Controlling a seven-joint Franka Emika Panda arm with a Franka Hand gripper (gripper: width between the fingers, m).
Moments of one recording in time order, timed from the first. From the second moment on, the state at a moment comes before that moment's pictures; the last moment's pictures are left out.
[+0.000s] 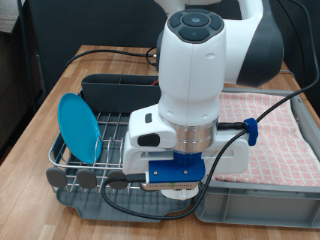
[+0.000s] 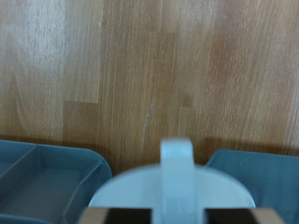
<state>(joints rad) 0.13 0.77 -0.21 -1.30 0.15 2.03 0.58</state>
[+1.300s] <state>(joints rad) 0.13 0.76 -0.19 -1.18 0.16 1.80 0.60</state>
